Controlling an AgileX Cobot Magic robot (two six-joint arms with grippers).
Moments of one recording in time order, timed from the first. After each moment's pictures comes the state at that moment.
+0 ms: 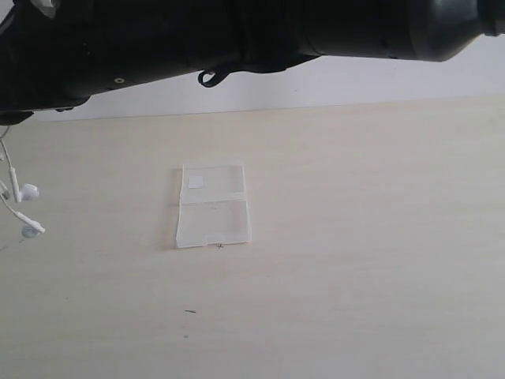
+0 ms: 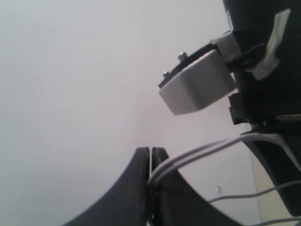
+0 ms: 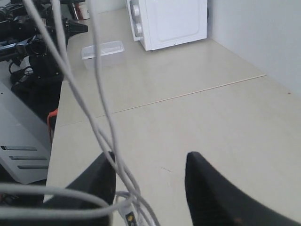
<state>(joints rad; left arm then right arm) -0.05 0.85 -1.15 -0.73 0.76 2.10 0.86 1.83 -1.53 1.41 0.57 -1.37</state>
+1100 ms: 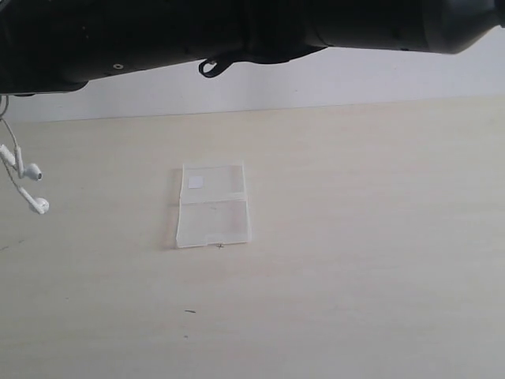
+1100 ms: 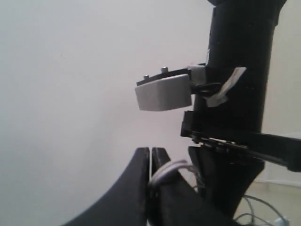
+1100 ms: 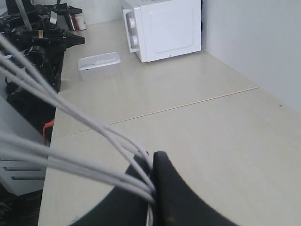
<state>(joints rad) -0.05 0.73 -1.15 -0.65 0.88 1.61 0.86 1.81 -1.53 1.44 0.55 -1.39</state>
